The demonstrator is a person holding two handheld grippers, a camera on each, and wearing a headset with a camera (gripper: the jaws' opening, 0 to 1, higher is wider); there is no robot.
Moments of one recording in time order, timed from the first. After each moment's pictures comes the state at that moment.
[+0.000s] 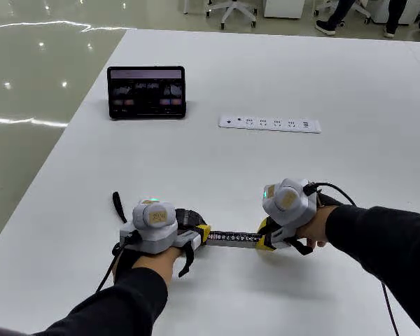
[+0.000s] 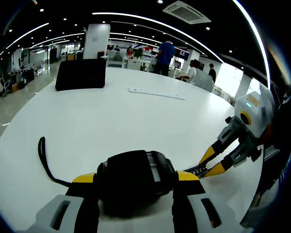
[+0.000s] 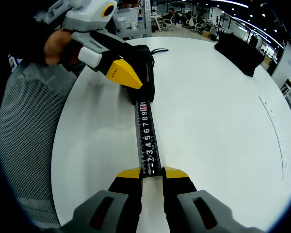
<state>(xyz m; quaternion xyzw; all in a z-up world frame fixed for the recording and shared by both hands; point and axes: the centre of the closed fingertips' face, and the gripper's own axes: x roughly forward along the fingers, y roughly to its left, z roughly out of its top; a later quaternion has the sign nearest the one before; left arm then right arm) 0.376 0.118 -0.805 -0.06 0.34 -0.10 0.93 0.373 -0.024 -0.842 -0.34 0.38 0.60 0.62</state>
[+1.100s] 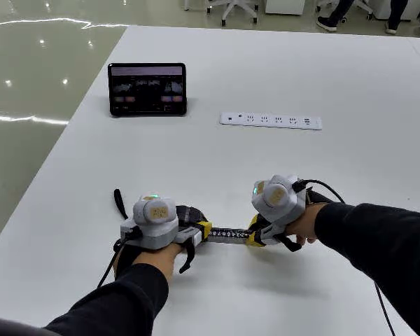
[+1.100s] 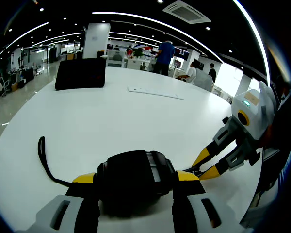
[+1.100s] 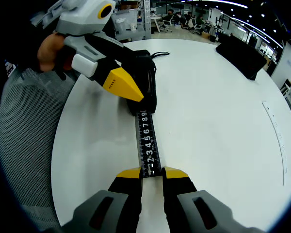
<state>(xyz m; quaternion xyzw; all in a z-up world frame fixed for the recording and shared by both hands) 0.378 0.119 -0.806 -0.07 0.34 -0.10 0.93 0.373 -0.002 -0.841 -0.33 0.37 0.60 0.63</state>
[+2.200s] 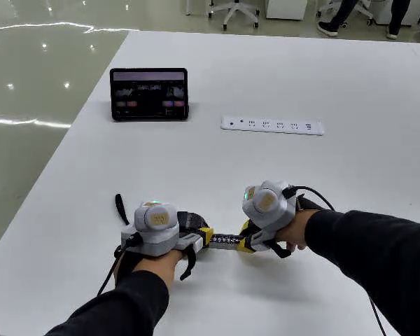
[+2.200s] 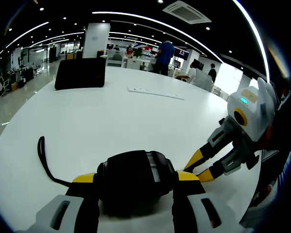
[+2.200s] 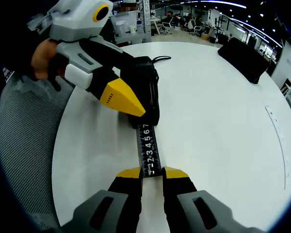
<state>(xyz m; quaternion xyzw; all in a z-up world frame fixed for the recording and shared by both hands) 0.378 0.119 -0.806 -0.07 0.34 -0.10 0.93 0.369 0.020 -0.842 -0.32 0.37 0.60 0.63</state>
